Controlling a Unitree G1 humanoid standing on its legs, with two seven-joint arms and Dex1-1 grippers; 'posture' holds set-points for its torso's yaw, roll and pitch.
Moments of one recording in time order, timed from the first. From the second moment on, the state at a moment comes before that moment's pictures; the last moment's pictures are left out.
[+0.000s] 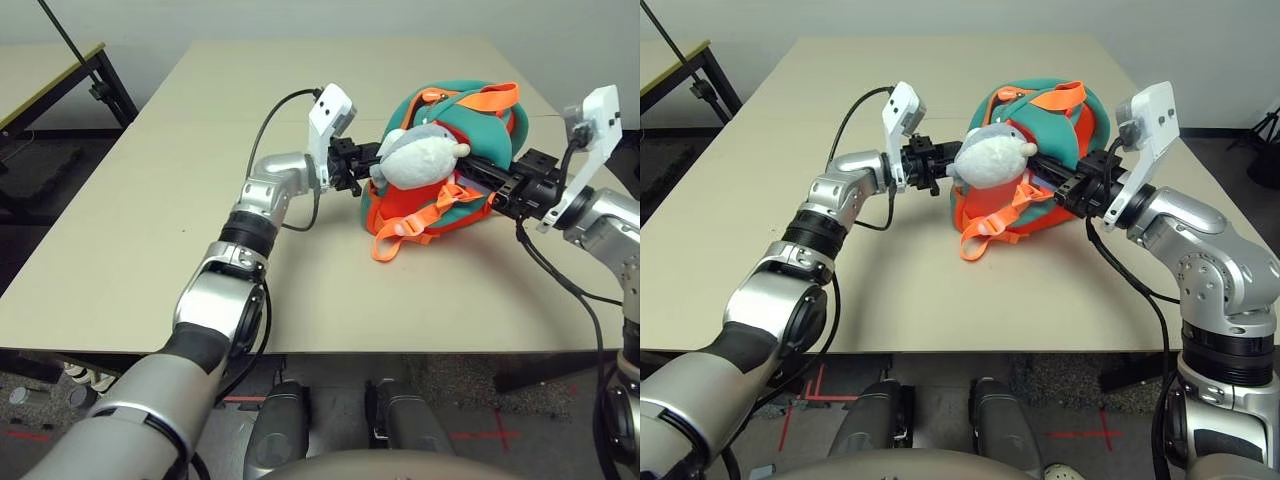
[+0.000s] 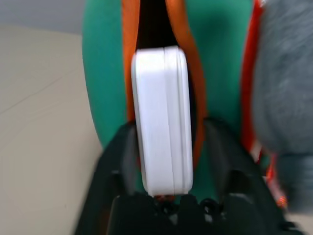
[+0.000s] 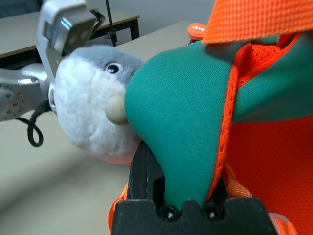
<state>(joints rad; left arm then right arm) -1.04 0.10 -0.06 0.84 -0.19 0.16 -0.97 -0.41 -0.62 -0.27 -0.35 0.73 0.80 0.59</state>
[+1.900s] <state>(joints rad) -0.96 0.12 -0.04 0.69 -0.27 0.30 -0.89 -0.28 -0.60 -0.23 -0.33 0.68 0.71 0.61</state>
